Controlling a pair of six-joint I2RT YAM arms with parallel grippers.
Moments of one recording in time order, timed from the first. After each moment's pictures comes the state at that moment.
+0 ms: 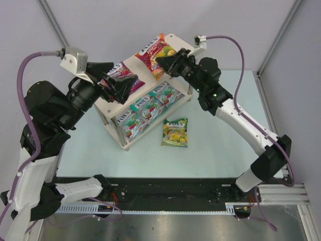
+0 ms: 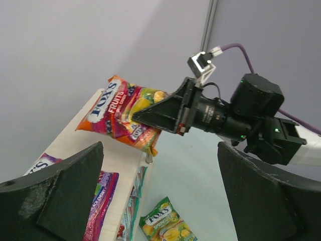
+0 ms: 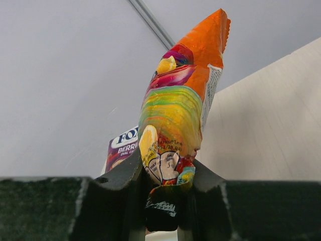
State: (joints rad) left arm -0.76 1.05 1.84 -0.58 -0.10 -0.08; right arm 0.65 1.54 1.56 0.21 -0.08 0.70
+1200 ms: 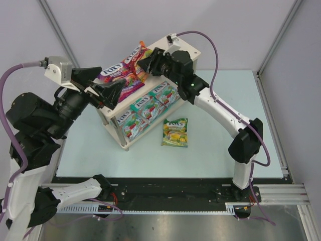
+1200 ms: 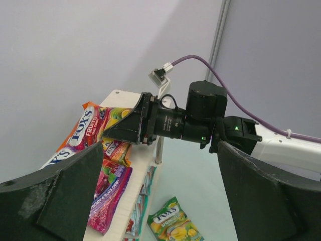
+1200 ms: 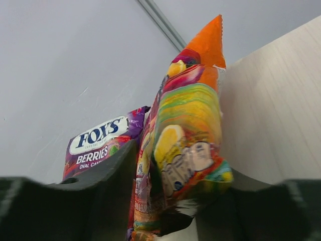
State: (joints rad) left arm -0.76 0.98 1.80 -0.59 -0.15 -0.06; right arm 0.72 1.89 1.92 0.01 -0.06 0.66
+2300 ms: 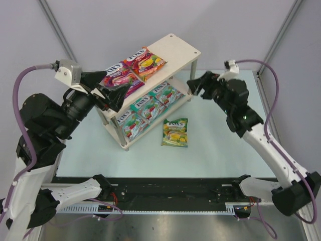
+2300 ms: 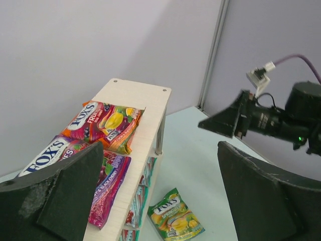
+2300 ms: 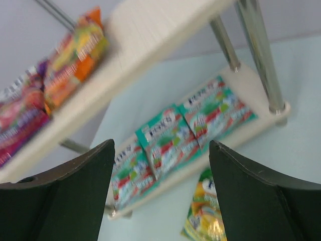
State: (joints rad) left arm -0.76 0.95 1.71 -0.57 -0.15 -0.06; right arm 0.49 1.20 1.24 -0.10 0.02 0.57
